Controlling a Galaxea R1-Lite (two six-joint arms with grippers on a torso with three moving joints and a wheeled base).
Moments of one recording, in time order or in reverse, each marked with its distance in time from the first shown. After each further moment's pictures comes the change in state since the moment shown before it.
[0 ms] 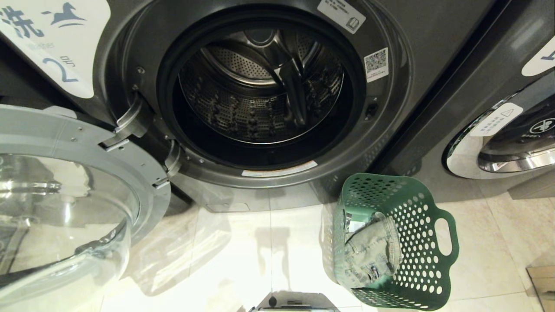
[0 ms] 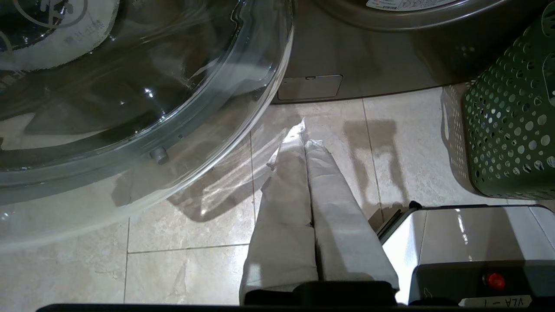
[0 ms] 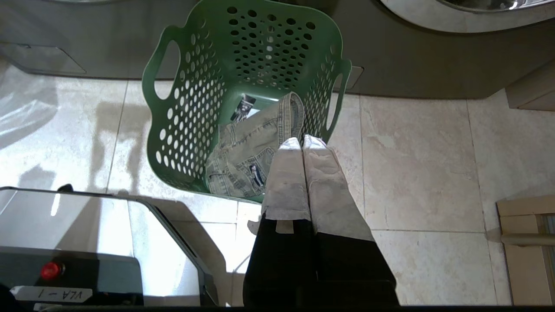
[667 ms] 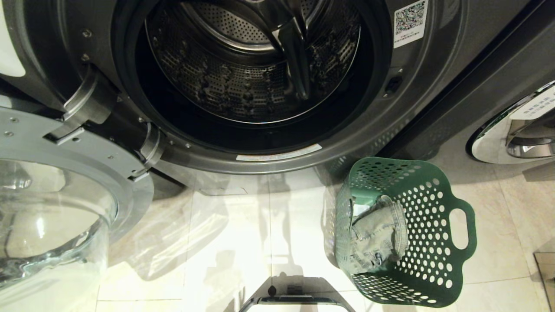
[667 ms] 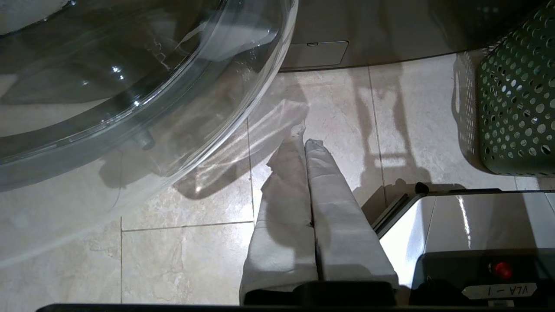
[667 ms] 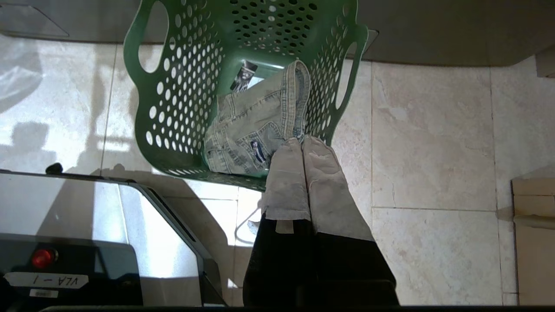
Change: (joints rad) left arm 0.000 0.000 0.000 -0.001 0.002 -0.002; right arm 0.000 0.000 0.000 0.000 0.000 0.000
